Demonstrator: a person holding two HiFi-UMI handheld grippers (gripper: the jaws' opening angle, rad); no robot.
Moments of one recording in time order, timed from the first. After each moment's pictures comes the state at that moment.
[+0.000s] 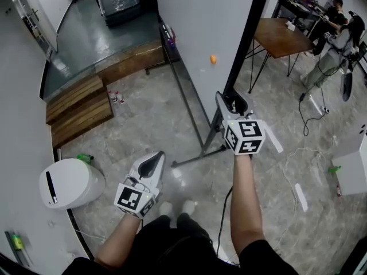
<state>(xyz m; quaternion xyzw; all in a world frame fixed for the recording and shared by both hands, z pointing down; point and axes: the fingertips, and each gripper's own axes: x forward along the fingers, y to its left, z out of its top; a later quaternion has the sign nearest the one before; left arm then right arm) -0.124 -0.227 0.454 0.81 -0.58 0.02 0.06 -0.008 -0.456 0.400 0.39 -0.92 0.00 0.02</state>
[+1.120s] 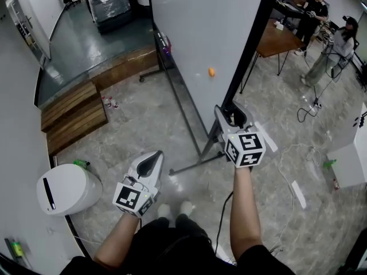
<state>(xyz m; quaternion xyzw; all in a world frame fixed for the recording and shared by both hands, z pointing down) -0.106 -0.209 0.443 0.83 -0.56 0.01 0.05 0.033 -0.396 0.404 0.40 -0.91 0.00 0.04</state>
